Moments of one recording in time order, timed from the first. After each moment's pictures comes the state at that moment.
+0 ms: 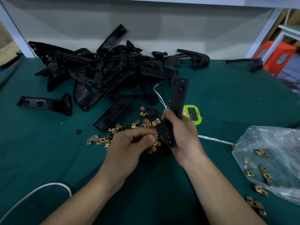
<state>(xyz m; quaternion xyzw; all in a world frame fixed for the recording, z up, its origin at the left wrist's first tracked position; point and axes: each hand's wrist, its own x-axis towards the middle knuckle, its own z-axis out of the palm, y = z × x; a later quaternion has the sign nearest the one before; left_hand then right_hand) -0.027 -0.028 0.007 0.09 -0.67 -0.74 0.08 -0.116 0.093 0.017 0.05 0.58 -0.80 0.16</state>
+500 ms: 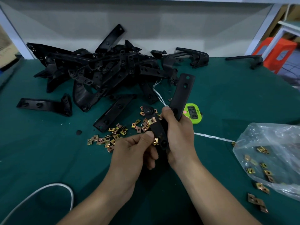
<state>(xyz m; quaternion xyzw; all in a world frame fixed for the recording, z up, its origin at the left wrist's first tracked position) -0.015 -0.008 0.018 0.17 -0.61 -0.77 0.07 -0.102 0.078 0.015 0.05 0.58 -0.81 0.06</state>
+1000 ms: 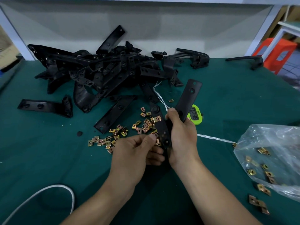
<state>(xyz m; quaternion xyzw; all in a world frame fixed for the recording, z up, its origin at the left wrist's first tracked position) -0.018 -0.007 0.016 0.18 -0.62 -0.76 0.08 -0.105 0.080 0.011 0.10 0.55 -0.83 0.07</state>
